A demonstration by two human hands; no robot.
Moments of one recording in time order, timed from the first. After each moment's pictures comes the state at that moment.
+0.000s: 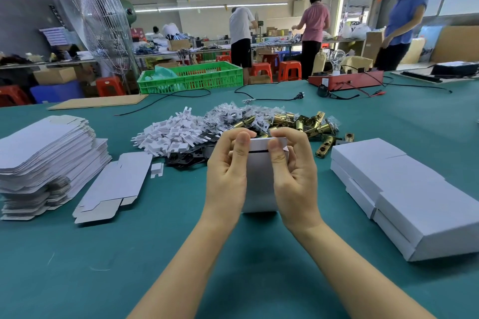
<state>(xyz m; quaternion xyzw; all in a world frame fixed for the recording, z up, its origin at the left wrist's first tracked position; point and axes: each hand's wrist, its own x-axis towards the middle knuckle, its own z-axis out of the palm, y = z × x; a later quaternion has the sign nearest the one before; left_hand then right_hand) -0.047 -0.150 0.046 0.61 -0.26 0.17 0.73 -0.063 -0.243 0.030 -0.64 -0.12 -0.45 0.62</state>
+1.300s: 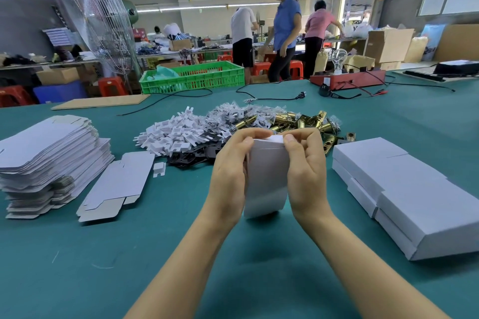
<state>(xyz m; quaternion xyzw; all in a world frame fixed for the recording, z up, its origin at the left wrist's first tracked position) -0.050 -0.146 0.058 0.59 -0.26 0.04 0.76 -0.065 -0.250 0.042 -0.61 -0.05 -0.41 0.67</state>
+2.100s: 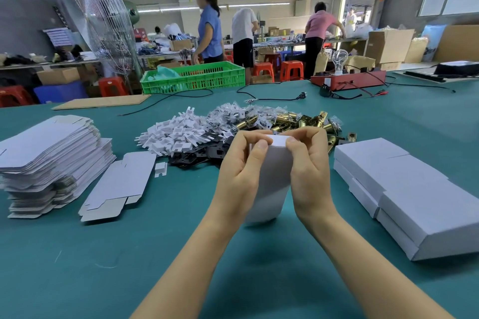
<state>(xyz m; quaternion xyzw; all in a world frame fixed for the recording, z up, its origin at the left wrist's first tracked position) -0.055 -0.148 0.054 0.64 -0.30 0.11 0.70 -0.067 -0.252 0.047 -0.61 -0.05 -0.39 0.69</state>
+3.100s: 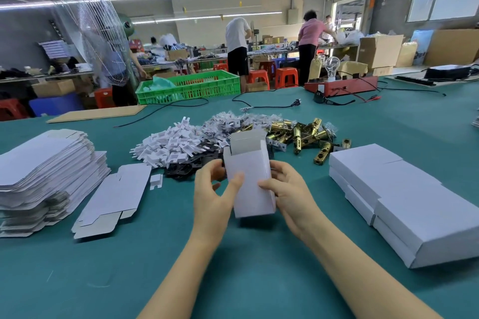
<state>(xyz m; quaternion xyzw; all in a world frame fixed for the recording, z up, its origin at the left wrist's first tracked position) -0.018 -0.125 0.004 0.72 -0.15 0.14 0.66 -0.048 -0.265 0.014 -0.59 0.05 -0.11 0.80</state>
